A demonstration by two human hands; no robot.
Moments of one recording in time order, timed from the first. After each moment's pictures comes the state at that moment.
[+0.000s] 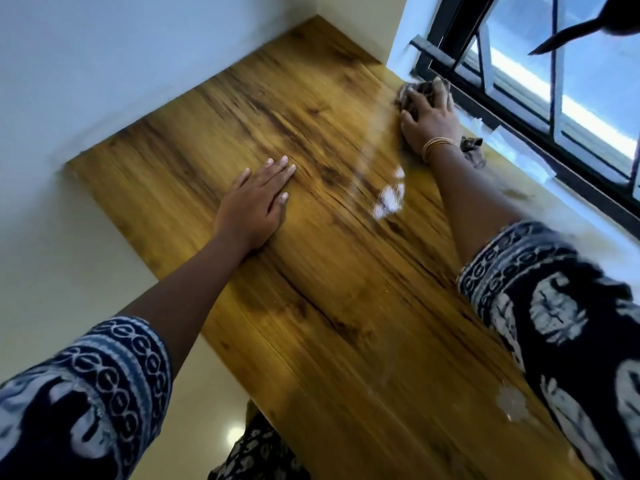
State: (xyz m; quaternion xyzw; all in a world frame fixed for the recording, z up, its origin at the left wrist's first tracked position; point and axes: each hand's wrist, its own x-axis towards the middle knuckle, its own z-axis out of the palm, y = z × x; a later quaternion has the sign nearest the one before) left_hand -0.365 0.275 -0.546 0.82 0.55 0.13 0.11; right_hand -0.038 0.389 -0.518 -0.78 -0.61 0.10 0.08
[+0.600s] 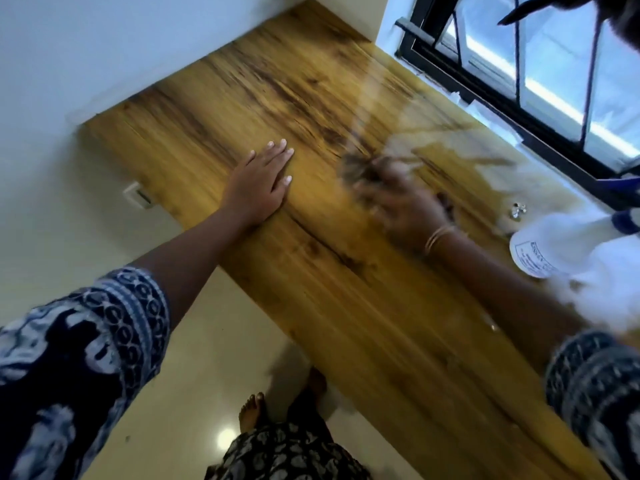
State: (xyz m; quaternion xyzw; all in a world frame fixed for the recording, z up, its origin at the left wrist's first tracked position) left_hand -0.383 0.232 -0.541 0.83 0.52 0.11 0.14; right_hand -0.092 0.154 -0.519 -0.56 -0.82 0.05 0.11
